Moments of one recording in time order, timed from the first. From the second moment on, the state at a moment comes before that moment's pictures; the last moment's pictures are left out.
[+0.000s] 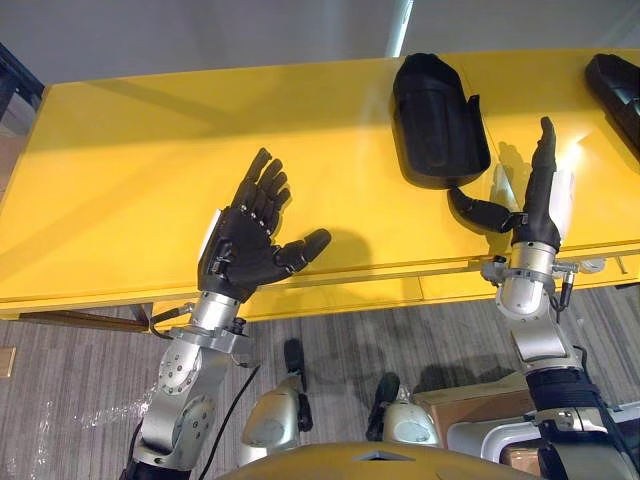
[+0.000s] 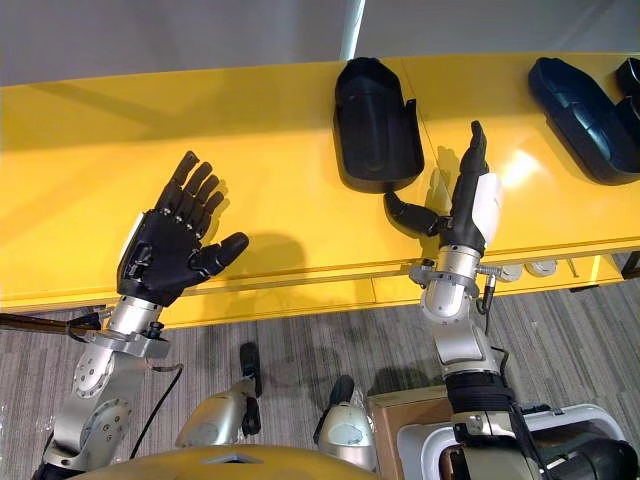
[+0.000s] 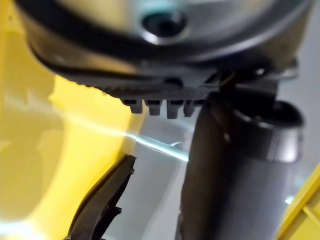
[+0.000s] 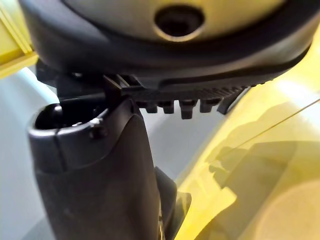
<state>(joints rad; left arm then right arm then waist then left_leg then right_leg) 0.22 0.29 -0.14 -0.40 -0.58 -0.20 -0.12 -0.20 -0.44 -0.04 0.20 -0.27 -0.16 -0.53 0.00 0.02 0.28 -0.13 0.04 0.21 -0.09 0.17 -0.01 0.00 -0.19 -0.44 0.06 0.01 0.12</state>
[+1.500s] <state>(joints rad) 0.01 0.28 -0.37 -0.27 -0.53 -0.15 -0.14 0.63 -0.11 -0.30 -0.27 0.33 -0.33 -0.21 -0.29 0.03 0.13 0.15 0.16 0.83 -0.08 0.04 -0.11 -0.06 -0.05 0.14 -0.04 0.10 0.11</state>
